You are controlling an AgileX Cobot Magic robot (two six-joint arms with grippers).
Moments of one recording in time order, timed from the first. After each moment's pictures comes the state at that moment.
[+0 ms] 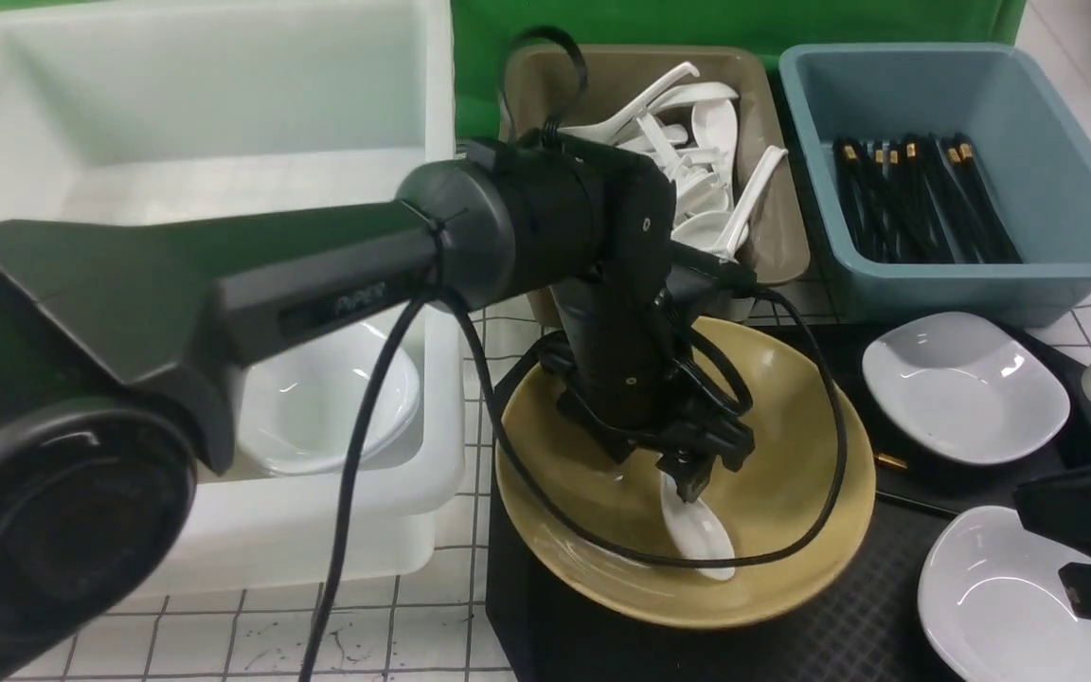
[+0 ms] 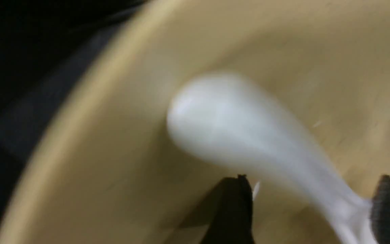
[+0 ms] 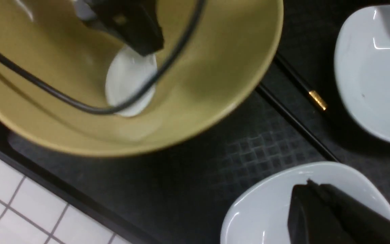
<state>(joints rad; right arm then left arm) 0.14 0.93 -0.59 0.42 0.67 -0.55 -0.70 2.11 -1.64 -0.17 0.97 0.07</state>
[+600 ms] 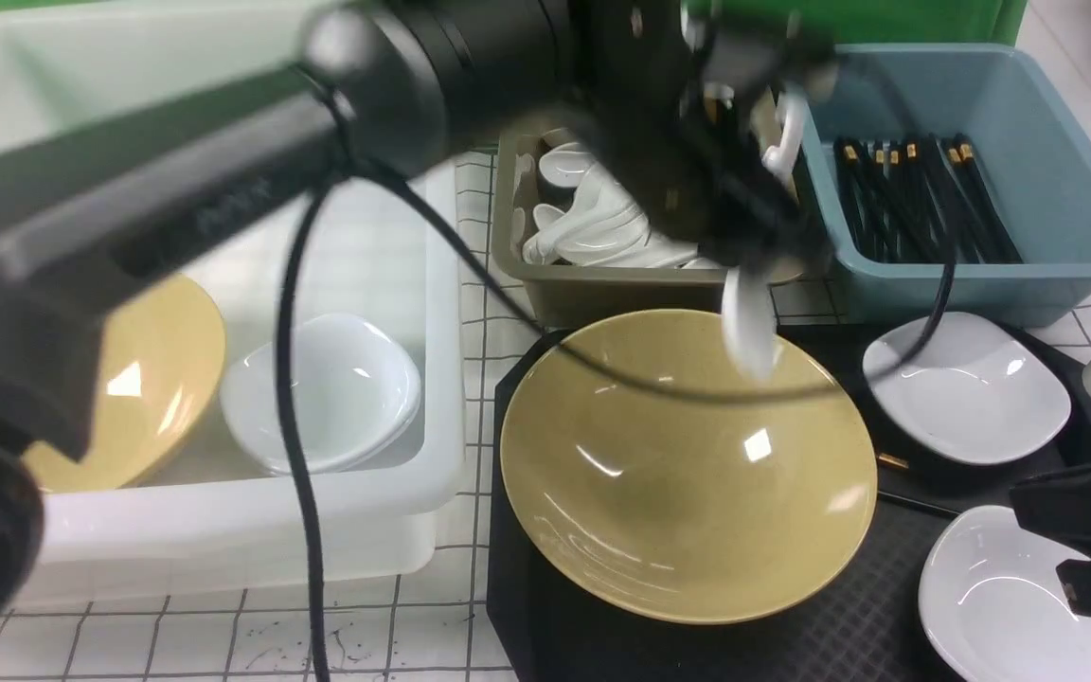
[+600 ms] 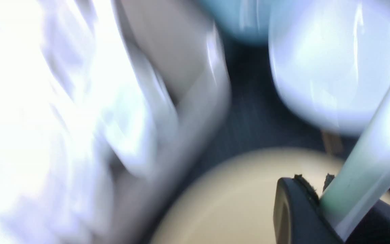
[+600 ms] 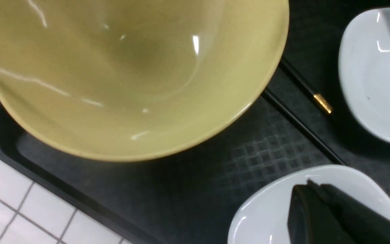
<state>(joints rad) 0.14 0.93 -0.59 0.44 0.67 -0.55 -0.70 1.97 -1.89 -0.16 0.83 0.19</state>
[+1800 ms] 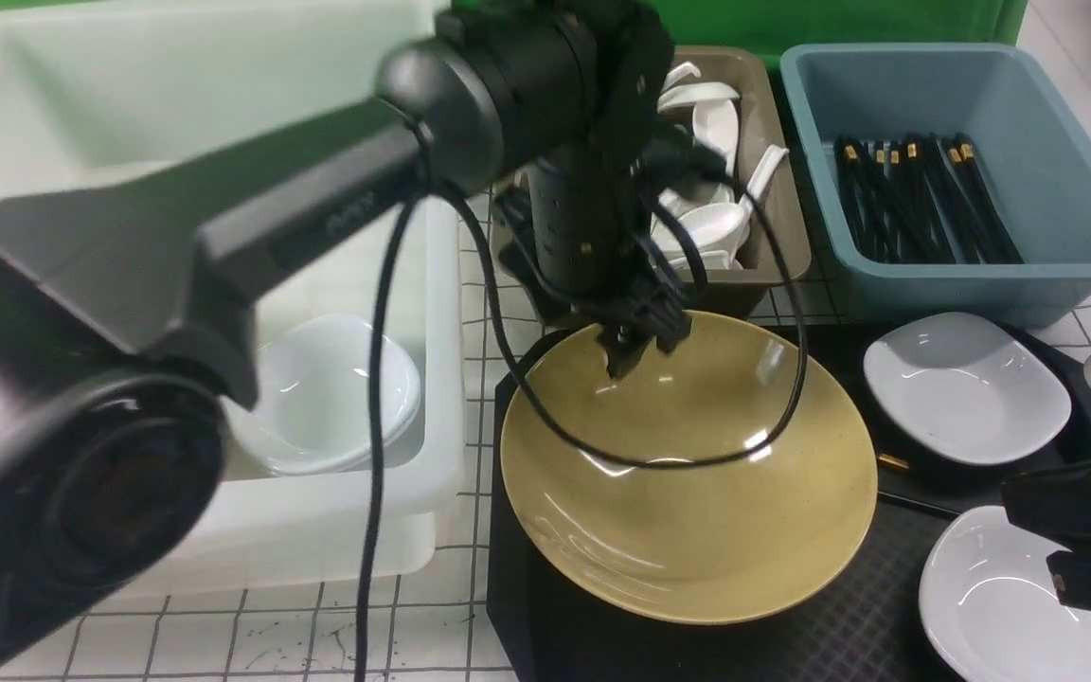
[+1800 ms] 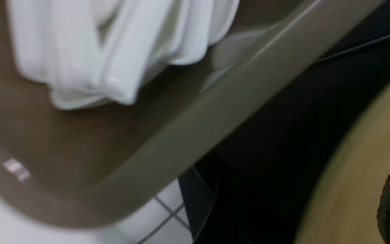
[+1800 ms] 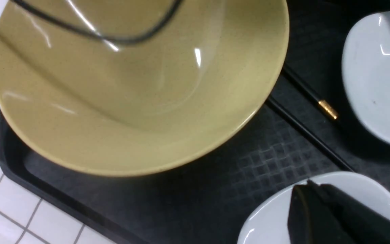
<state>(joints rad) 0.14 0.93 -0.57 0.49 0.63 -0.55 -0.65 2.19 -1.96 0.10 1.24 0.11</state>
